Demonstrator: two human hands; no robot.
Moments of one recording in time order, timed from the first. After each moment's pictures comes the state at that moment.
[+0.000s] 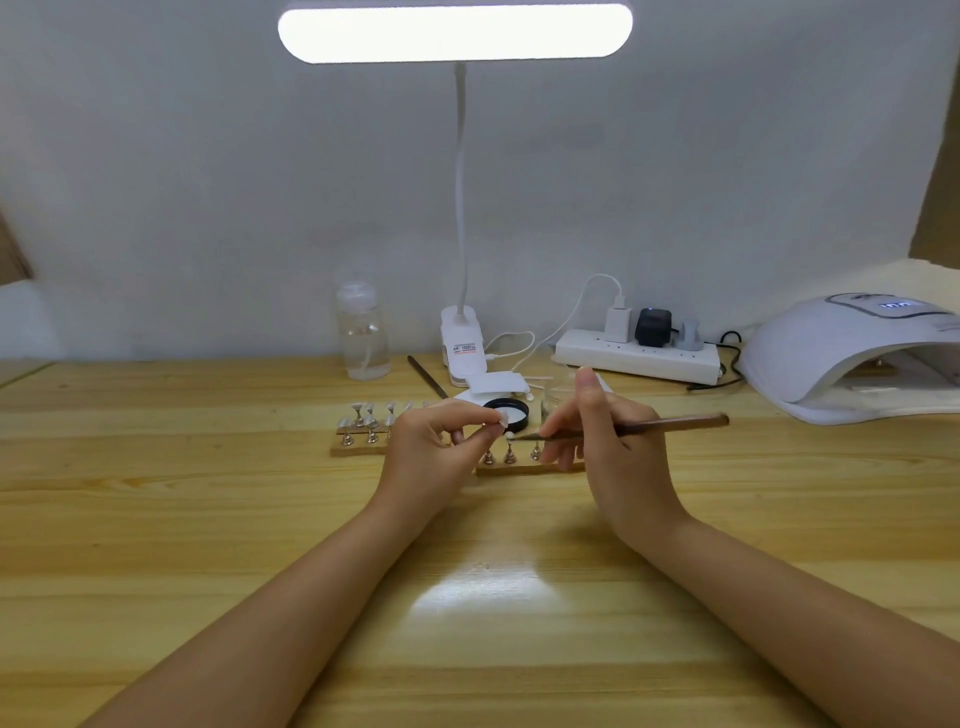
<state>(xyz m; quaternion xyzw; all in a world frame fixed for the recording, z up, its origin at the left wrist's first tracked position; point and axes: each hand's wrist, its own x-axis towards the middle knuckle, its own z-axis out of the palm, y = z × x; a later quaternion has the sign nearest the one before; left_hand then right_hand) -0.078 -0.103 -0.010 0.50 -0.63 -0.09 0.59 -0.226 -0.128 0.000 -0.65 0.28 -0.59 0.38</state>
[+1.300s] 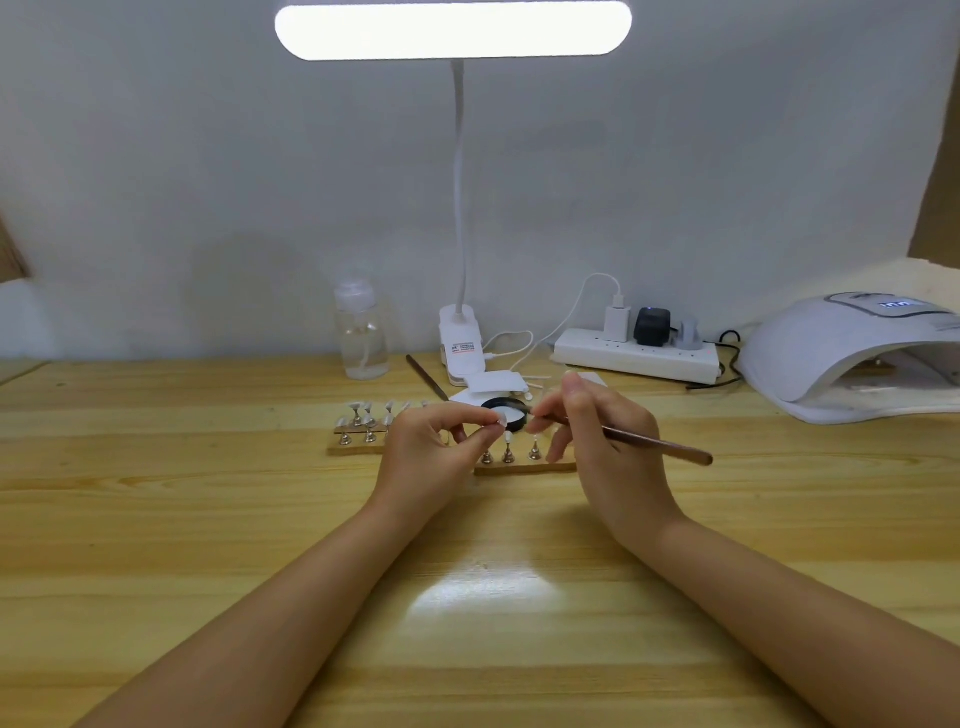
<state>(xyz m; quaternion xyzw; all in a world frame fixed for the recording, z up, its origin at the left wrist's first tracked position) -0.079 -0.102 -0.009 0.54 -0.61 -0.09 0.57 -0.225 -0.128 0.000 -0.68 0.28 -0.58 0.35</state>
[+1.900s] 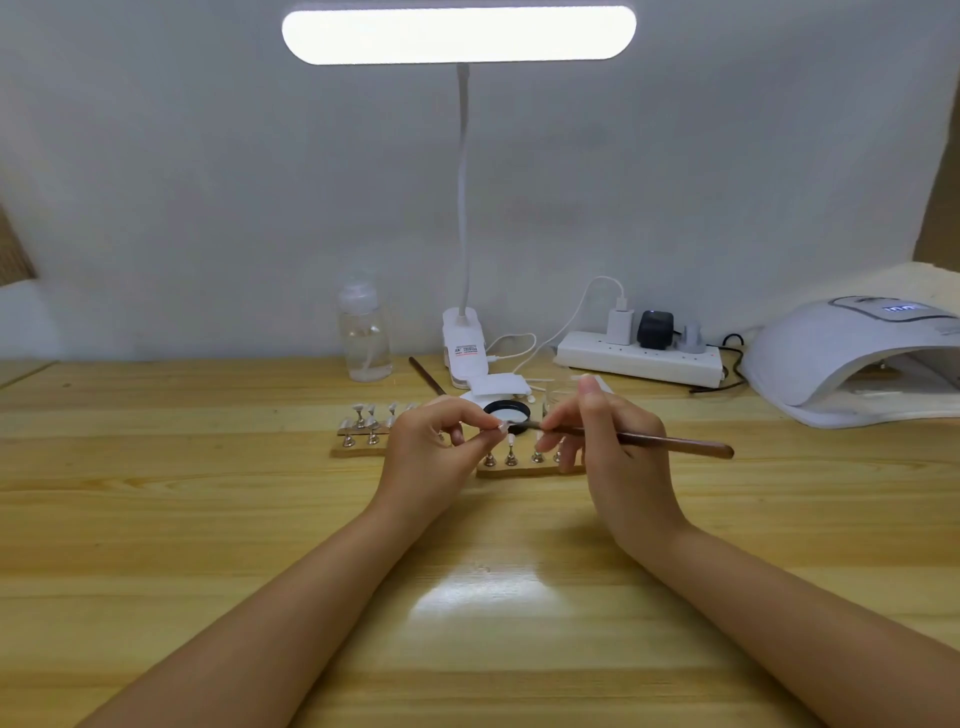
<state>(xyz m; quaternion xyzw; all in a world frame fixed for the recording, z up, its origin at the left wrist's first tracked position) -0.077 -0.102 -0.009 0.53 -0.61 -0.10 0.58 -0.226 -0.125 -0.001 -0.65 0.28 -0.60 0.38</state>
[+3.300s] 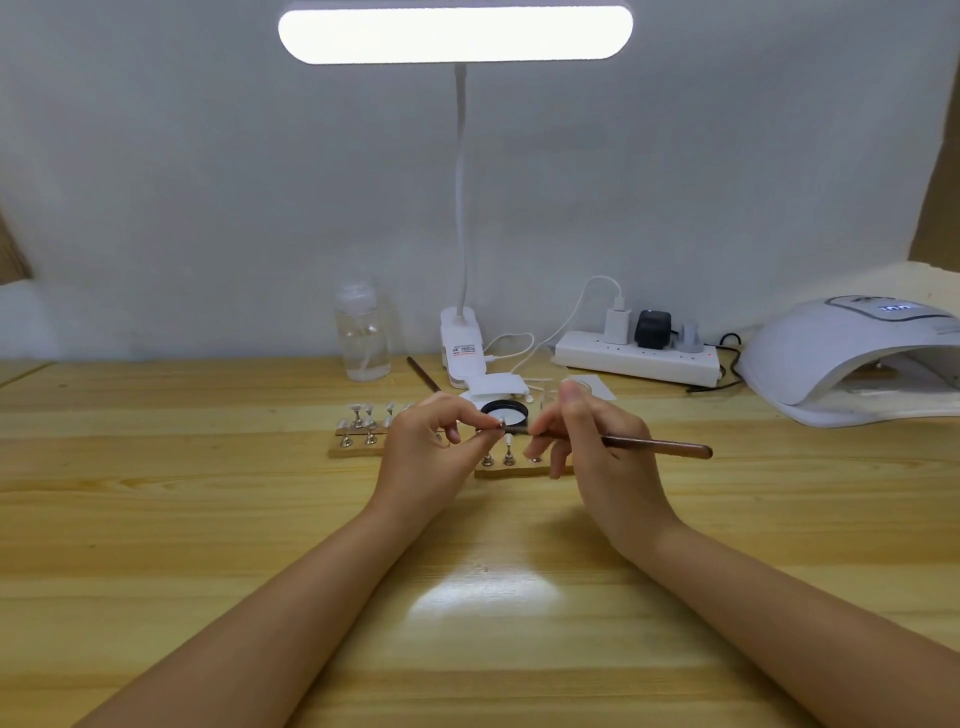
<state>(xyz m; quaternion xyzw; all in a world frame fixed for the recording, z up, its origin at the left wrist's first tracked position) -0.079 -0.102 -0.007 0.55 -0.61 -0.09 0.57 -0.224 -0.125 -0.001 -0.67 0.27 -0.56 0.40</state>
